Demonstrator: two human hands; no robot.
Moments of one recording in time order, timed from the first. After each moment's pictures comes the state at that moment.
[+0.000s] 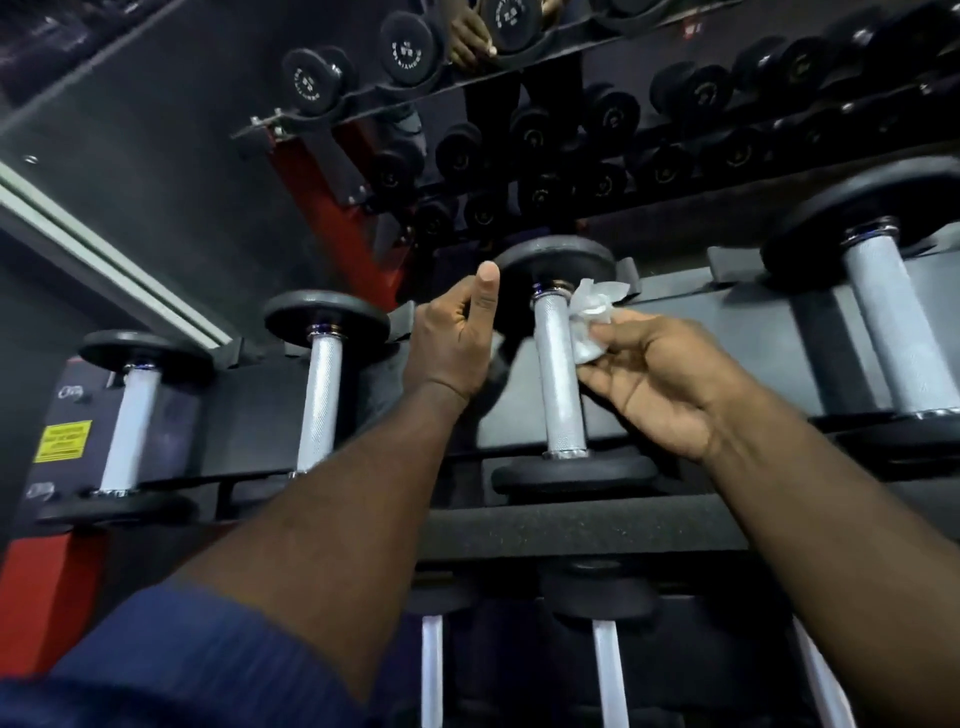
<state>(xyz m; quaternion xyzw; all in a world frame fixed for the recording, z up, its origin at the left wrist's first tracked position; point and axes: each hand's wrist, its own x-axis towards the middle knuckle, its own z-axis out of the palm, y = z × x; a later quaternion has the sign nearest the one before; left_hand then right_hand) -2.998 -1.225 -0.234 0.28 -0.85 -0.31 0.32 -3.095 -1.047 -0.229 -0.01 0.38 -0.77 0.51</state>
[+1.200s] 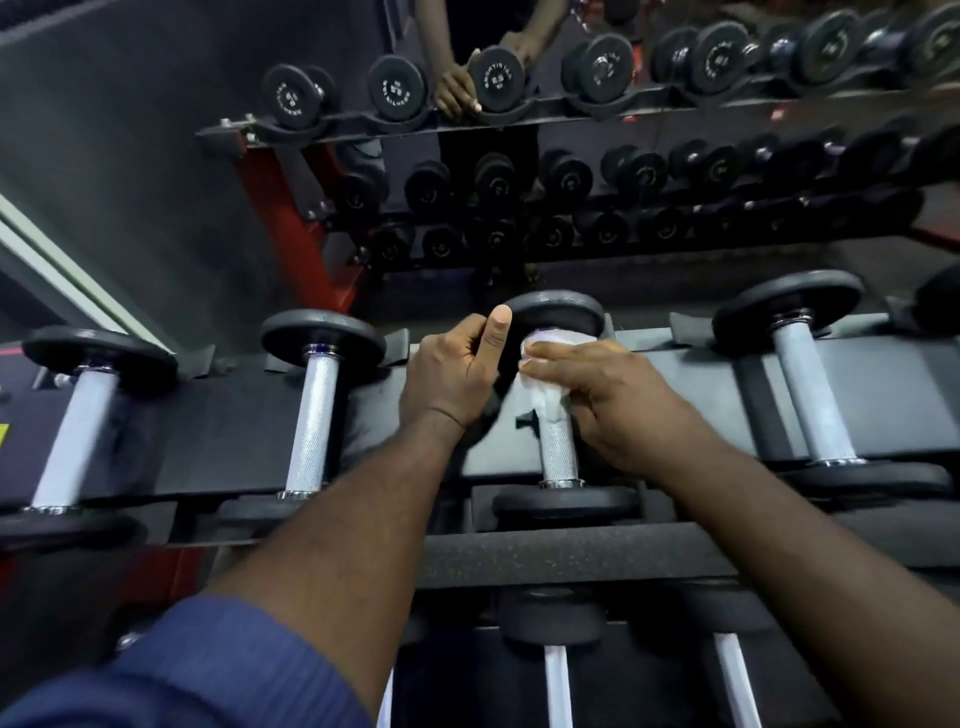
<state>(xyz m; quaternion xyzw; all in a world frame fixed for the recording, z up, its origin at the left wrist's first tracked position) -2.996 -1.236 -0.242 0.27 -0.87 -0.29 0.29 -3.077 -1.046 -0.196 -0.56 0.79 -0.27 0.00</state>
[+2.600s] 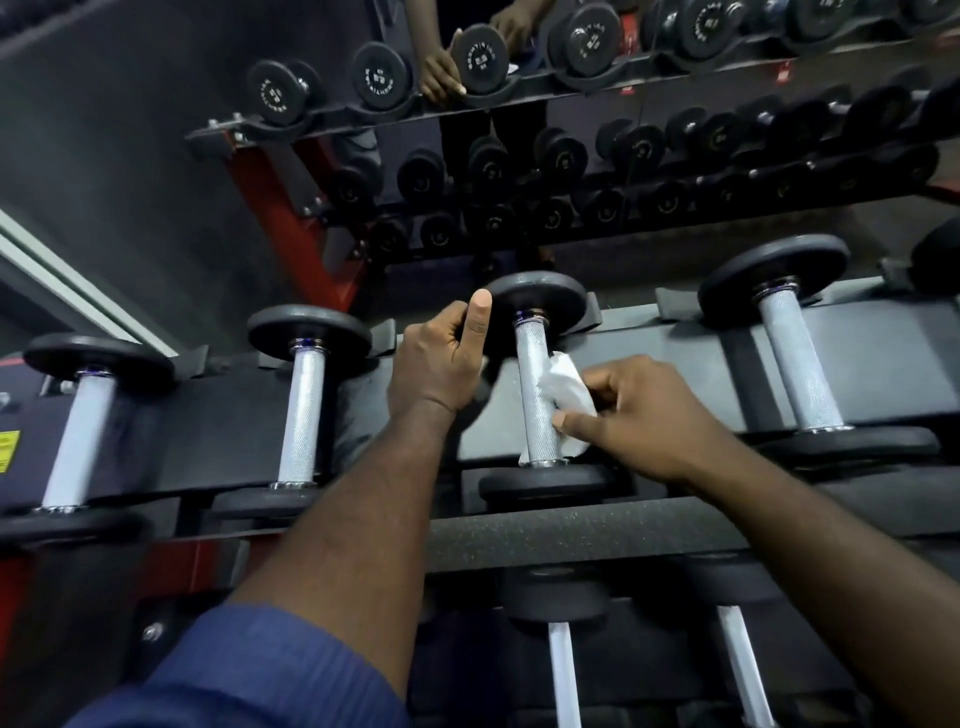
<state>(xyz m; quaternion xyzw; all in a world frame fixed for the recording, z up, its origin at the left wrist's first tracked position) -2.997 -1.232 -0.245 0.30 -0.87 -0.28 0.29 -3.073 -1.008 -0.204 -0.37 0.83 -0.38 0.20</state>
